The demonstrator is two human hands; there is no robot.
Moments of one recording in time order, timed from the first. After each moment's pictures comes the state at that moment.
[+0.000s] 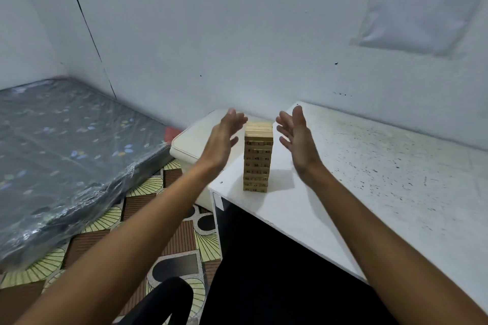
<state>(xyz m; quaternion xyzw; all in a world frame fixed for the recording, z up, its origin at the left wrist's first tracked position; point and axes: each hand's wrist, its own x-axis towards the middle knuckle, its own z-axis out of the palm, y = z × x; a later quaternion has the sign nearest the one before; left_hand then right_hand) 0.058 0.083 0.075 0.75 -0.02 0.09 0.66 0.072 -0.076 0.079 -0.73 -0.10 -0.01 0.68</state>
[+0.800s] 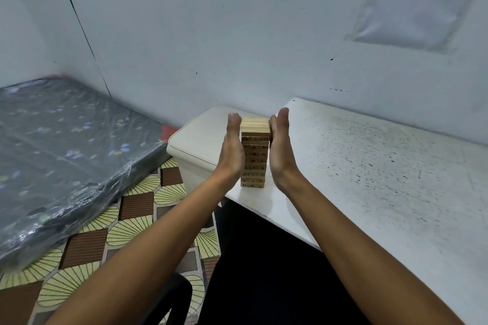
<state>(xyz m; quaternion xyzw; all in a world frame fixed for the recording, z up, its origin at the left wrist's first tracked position) 0.045 0.044 0.063 0.68 0.01 0.12 0.72 0.046 -0.047 0.075 -0.69 -0.10 0.02 0.72</state>
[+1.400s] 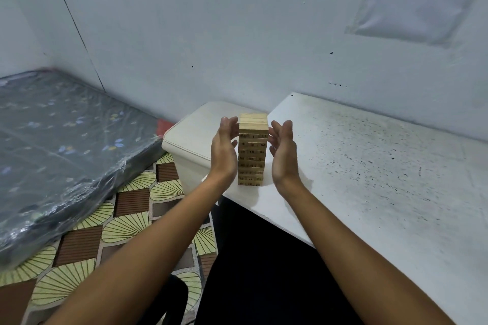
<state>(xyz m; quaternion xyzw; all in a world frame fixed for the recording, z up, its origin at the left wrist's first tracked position) 0.057 0.050 0.046 0.65 0.06 0.18 0.73 0.066 -0.048 0.040 -0.65 0.00 -0.04 0.76</state>
